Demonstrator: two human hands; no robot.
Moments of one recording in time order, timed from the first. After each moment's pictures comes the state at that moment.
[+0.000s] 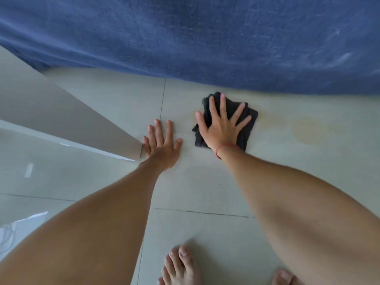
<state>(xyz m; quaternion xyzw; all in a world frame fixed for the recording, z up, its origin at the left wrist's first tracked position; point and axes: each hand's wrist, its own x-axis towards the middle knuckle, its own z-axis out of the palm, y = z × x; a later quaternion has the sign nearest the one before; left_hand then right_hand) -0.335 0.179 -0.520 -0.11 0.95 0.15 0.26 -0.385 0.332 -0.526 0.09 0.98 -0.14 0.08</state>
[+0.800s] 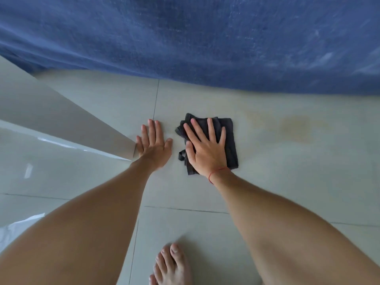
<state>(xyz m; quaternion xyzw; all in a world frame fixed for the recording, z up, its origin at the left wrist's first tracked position) -0.332 0.179 -0.521 -0.12 0.95 0.16 0.25 -0.319 0.337 -0.530 -0.10 0.99 -0.12 0.06</state>
